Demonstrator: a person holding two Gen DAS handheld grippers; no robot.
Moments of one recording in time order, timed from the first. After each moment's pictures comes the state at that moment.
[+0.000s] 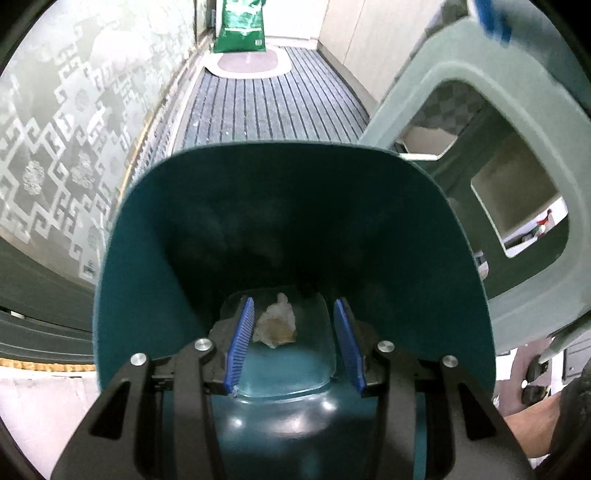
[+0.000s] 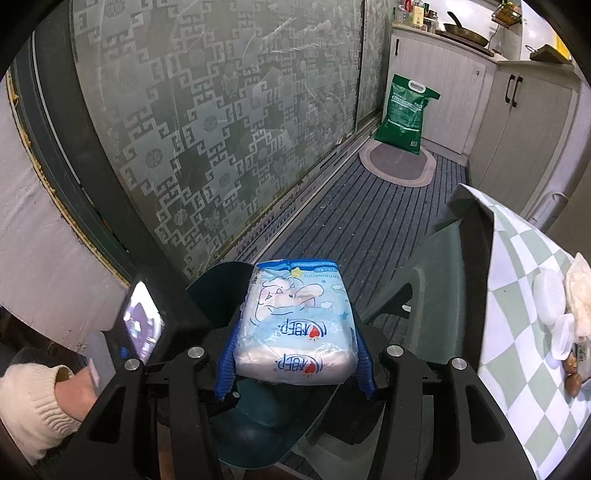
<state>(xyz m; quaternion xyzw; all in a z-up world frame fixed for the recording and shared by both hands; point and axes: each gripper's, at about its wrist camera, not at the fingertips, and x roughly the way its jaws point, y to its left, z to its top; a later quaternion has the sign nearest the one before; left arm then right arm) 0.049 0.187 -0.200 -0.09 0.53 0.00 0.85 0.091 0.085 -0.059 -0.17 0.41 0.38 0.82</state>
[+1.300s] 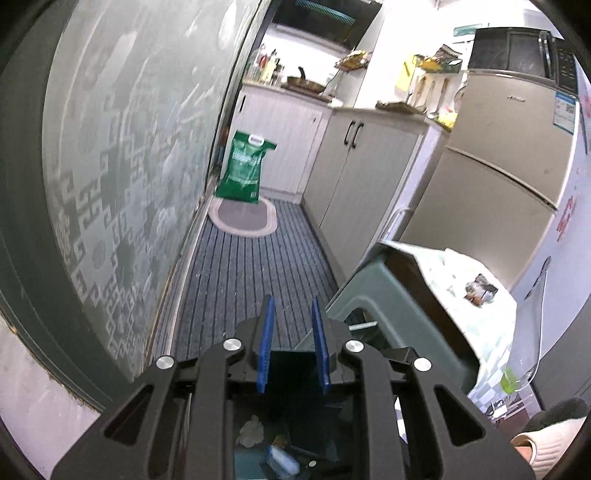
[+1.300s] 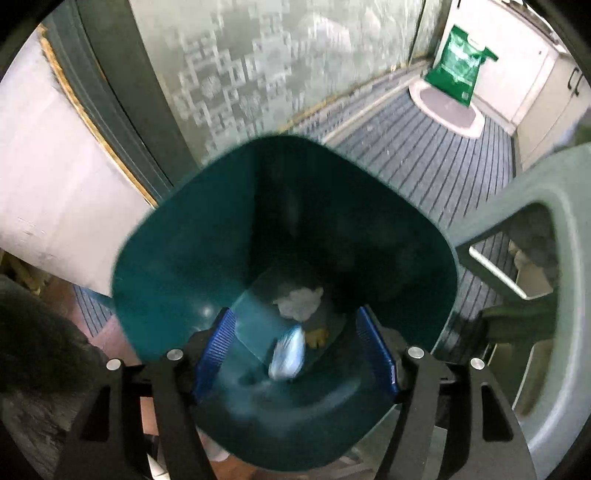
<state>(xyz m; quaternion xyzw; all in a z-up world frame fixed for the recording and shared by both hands) -0.011 0.215 -0.018 -0.15 0.25 0.00 0.96 0.053 0.130 -0.159 -0.26 0.49 0.40 0.73</state>
